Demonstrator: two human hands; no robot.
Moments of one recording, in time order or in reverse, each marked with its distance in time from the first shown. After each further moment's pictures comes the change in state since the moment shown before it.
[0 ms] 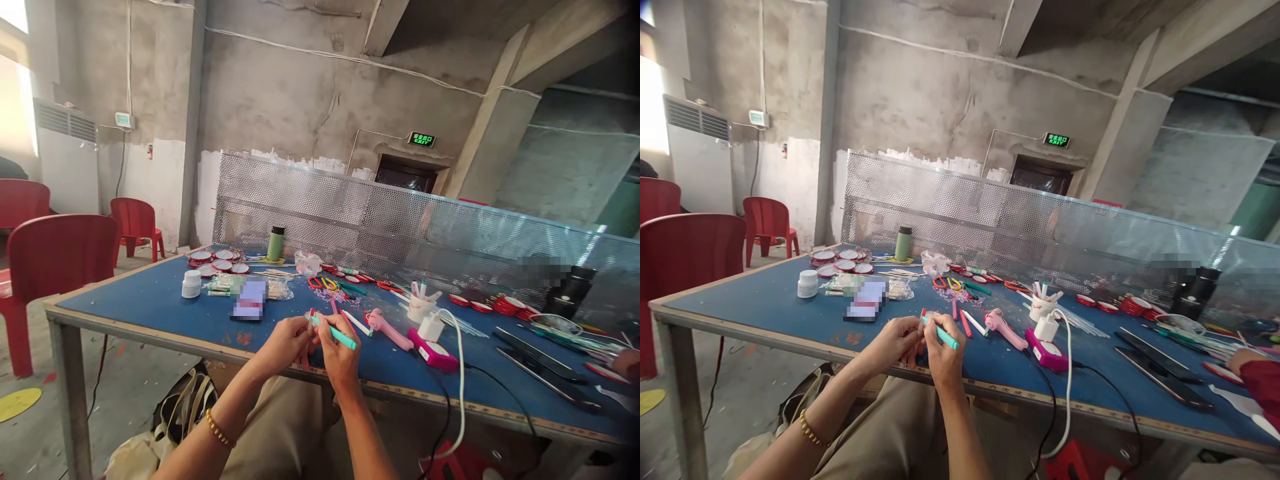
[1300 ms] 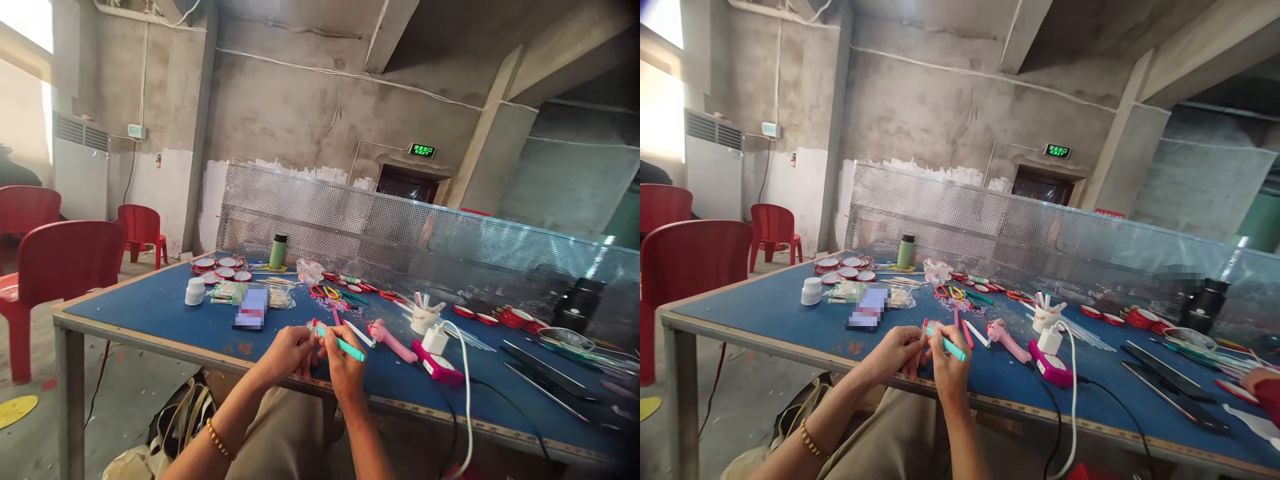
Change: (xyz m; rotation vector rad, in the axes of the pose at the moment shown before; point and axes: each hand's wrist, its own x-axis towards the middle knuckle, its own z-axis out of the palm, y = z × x) left_hand 0.002 0.002 -0.001 -0.048 -0.023 -0.047; right_hand -0.002 0.003 -0.003 0.106 0.035 0.089
